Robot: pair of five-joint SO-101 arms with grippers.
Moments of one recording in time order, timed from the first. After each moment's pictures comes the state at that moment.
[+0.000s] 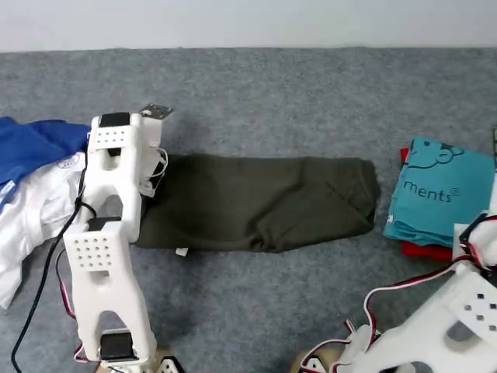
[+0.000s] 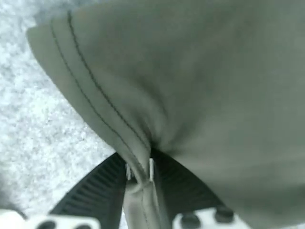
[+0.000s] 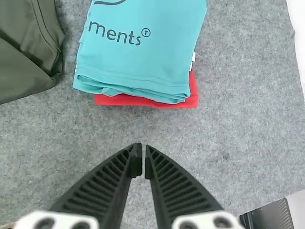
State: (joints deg) left arm -9.1 46.7 -28.2 94.8 -13.1; right arm 40.6 -40.2 2.6 100.7 35.9
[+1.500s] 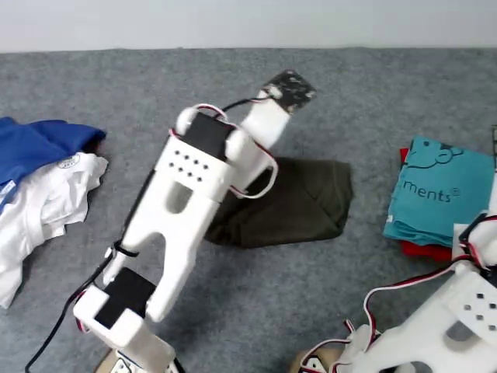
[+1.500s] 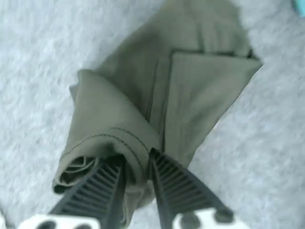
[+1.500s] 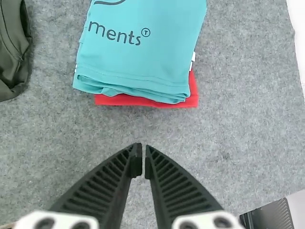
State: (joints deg) left arm 28.1 8.1 -20.3 94.0 -8.2; right arm 40.6 -40.2 2.6 100.7 35.9
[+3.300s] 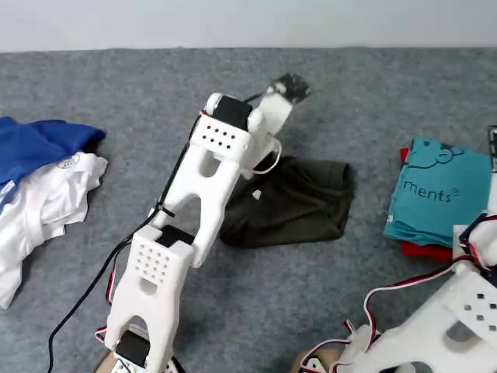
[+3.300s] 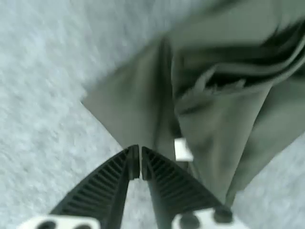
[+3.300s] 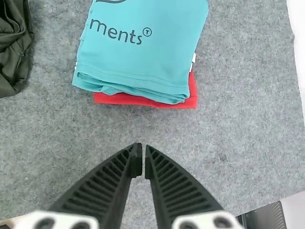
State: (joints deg) left arm 22.1 44.8 -49.3 99.3 -12.0; right arm 40.6 -40.2 2.6 100.7 37.7
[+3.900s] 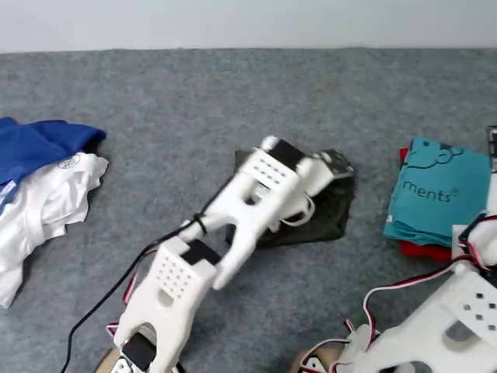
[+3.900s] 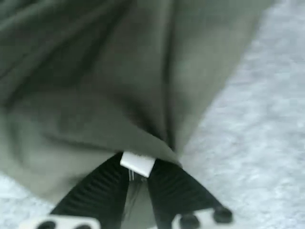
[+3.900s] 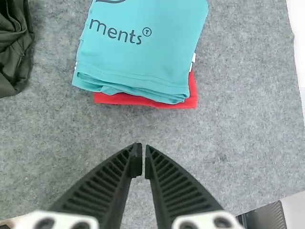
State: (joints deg) left arm 36.4 44.4 -33.3 98.8 -13.9; right arm 40.6 -40.2 2.6 100.7 37.7
